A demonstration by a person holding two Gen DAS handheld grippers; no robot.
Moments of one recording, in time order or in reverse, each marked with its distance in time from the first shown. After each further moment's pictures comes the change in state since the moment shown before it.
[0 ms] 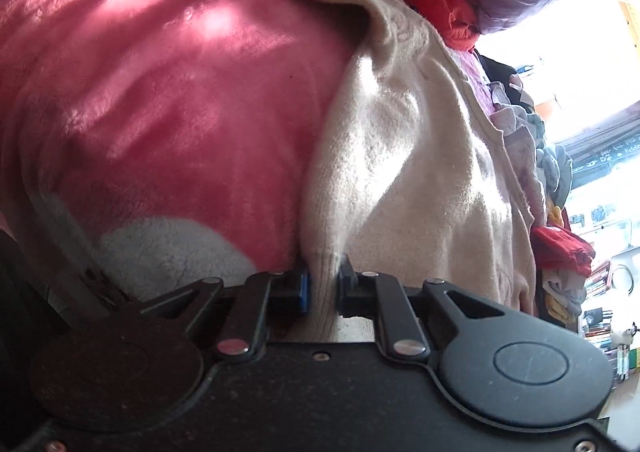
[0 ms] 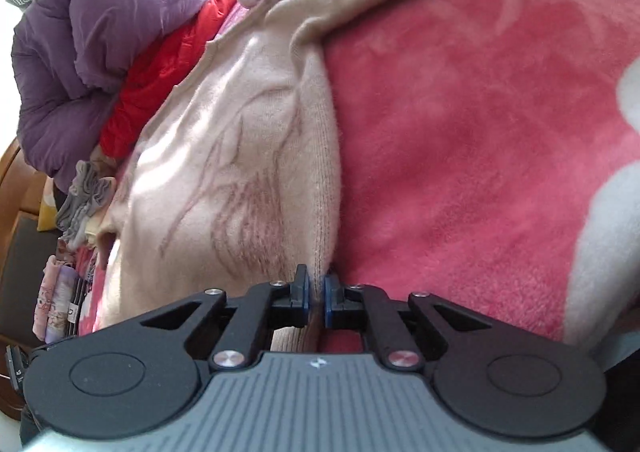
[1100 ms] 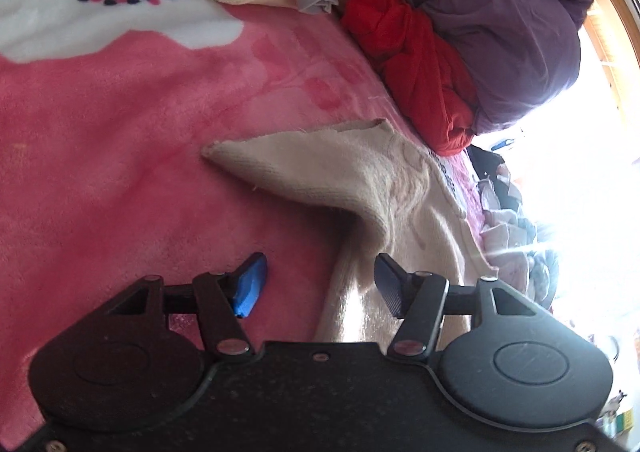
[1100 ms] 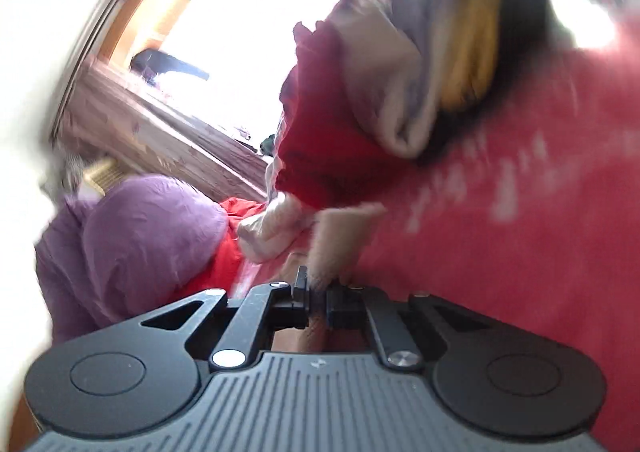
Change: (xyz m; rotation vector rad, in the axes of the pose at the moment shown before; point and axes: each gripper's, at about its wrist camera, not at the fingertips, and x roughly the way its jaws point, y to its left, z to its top) left arm 0.056 -0.005 0.123 -0.058 -0.222 -0.087; right arm 0.045 -0.055 0.165 0.120 -0.557 0.084
